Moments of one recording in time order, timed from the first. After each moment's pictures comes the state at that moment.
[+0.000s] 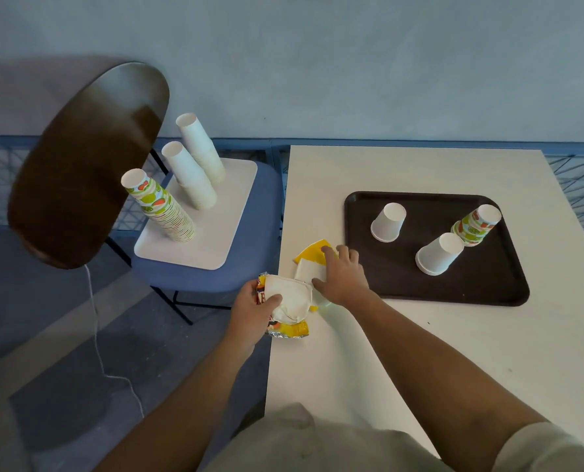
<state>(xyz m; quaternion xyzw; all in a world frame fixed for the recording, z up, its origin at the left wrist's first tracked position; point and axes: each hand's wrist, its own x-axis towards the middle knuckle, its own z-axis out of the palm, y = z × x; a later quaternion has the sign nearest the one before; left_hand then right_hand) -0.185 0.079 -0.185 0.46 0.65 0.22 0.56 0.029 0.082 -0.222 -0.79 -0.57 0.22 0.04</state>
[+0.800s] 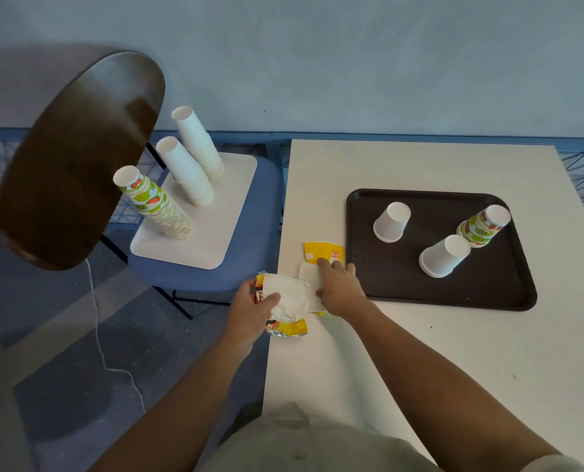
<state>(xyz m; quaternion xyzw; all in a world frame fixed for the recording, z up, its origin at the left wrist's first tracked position) -0.179 0.090 -0.189 0.44 0.66 0.21 0.56 0.024 0.079 -0.237 -0.77 -0.58 0.27 0.01</state>
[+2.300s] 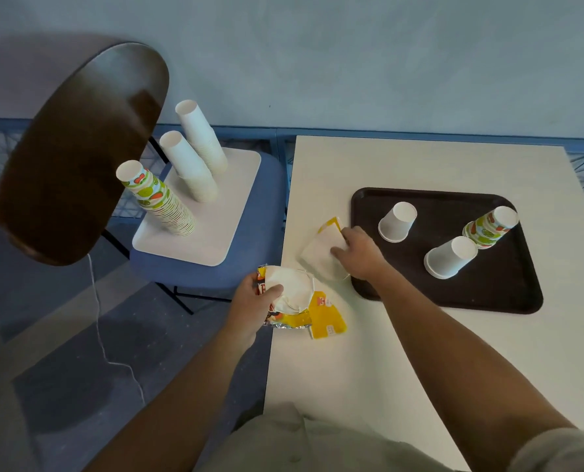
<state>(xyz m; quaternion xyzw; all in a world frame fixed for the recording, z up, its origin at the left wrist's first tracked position) -0.180 0.103 -0.185 0.42 0.66 0.20 0.59 0.075 0.123 -0.203 -0.77 -0.53 0.32 0.14</state>
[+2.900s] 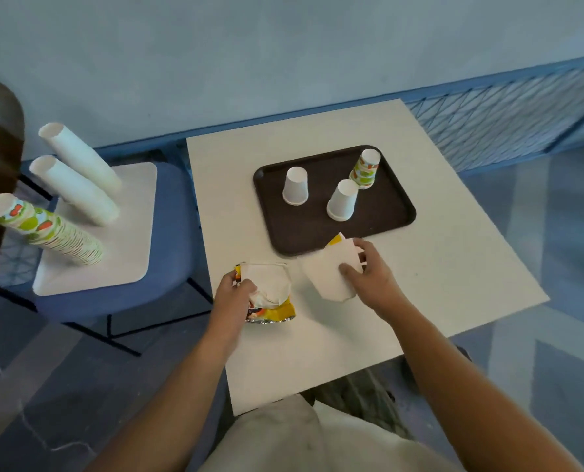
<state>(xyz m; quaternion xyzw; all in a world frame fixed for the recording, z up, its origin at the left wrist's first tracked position) -0.136 0.020 -0.168 0.45 0.57 0.17 0.66 0.080 -0.124 -0.144 -0.81 -0.23 0.33 0.43</state>
